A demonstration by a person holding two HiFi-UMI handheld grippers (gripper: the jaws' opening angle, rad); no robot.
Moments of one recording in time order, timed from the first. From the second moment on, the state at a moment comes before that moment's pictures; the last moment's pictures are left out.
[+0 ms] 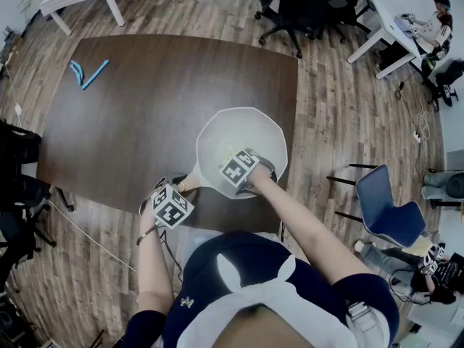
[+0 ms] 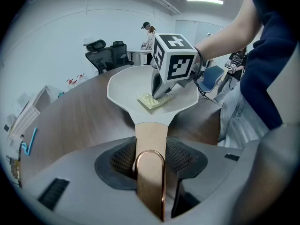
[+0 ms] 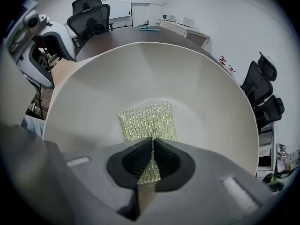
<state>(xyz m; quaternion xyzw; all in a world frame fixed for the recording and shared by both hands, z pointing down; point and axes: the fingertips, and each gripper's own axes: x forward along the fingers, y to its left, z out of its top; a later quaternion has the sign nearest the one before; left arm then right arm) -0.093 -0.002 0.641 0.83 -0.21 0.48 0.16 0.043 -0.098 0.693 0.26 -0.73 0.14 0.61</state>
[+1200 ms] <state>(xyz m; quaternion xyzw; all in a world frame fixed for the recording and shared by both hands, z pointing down) -0.099 -0.051 0.535 0.88 -0.35 0.29 0.17 0.014 -0.091 0.609 0.31 -0.83 0.21 0.41</state>
